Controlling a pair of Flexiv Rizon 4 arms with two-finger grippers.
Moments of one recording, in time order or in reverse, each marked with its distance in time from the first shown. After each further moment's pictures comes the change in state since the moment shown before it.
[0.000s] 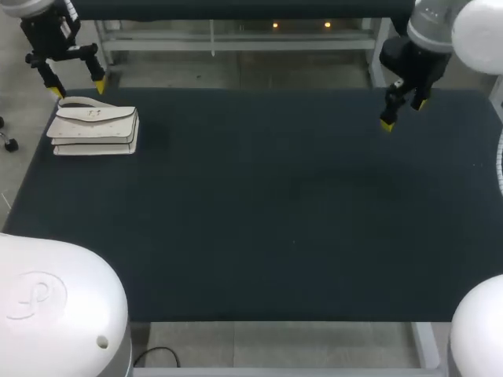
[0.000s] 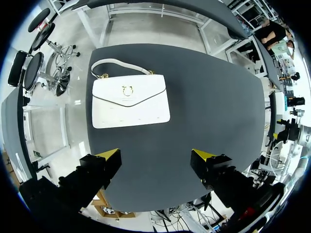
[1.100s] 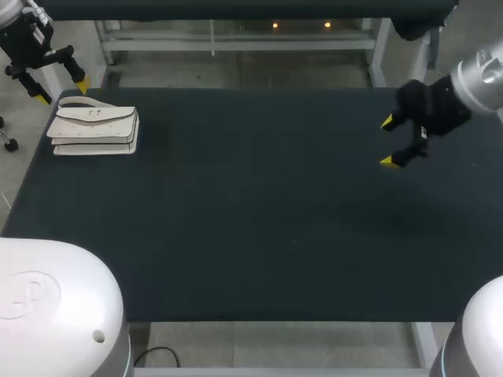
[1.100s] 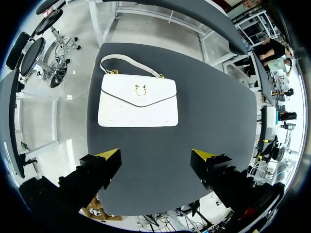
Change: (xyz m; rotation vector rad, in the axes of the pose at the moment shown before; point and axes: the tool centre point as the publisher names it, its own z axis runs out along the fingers) left arm -0.033 0.003 0.004 0.048 0.100 -0.097; right arm 0.057 -0.011 0.024 -0.496 0.121 -0.670
